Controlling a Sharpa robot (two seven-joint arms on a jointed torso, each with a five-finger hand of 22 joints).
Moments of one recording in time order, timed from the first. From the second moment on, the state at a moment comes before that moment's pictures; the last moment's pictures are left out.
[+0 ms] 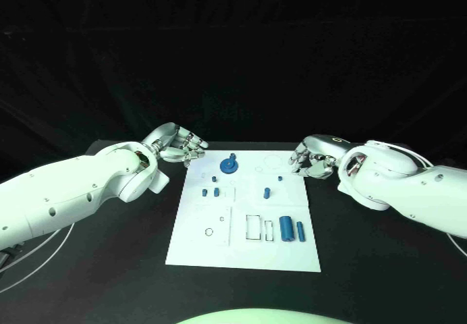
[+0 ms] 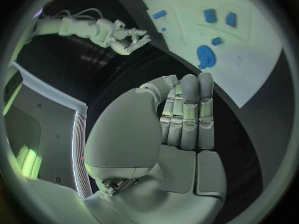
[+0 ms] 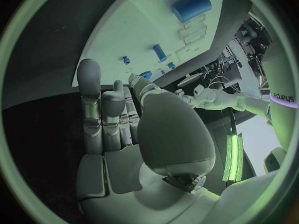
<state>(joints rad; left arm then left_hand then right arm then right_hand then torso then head) 1.14 -0.91 0.06 1.45 -0.66 -0.30 0.13 1.45 -0.17 0.47 0.04 0.29 1.04 0.17 0.10 0.09 1.17 0.10 0.18 0.15 1.22 0.01 0.96 0.45 0.18 1.05 0.10 0.94 0.68 1.30 -0.79 -0.16 1.46 -1.47 -0.27 -0.12 1.42 -0.13 0.27 0.12 0.26 1.09 0.14 0.07 0.08 1.19 0.07 0.12 0.08 1.47 -0.03 0.98 0.87 0.15 1.43 0.07 0.73 0.59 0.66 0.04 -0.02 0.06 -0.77</state>
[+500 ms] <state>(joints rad) 1.14 -0.93 0.06 1.55 -0.14 -0.24 0.34 1.42 -0.16 0.45 0.03 0.29 1.04 0.18 0.10 0.08 1.15 0.10 0.19 0.15 1.21 0.02 0.96 0.45 0.18 1.05 0.10 0.92 0.66 1.26 -0.70 -0.16 1.41 -1.65 -0.22 -0.21 1.41 -0.14 0.30 0.13 0.25 1.07 0.14 0.07 0.08 1.15 0.09 0.10 0.08 1.47 -0.01 1.16 1.04 0.14 1.43 0.07 0.92 0.80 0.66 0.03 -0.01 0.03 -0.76</state>
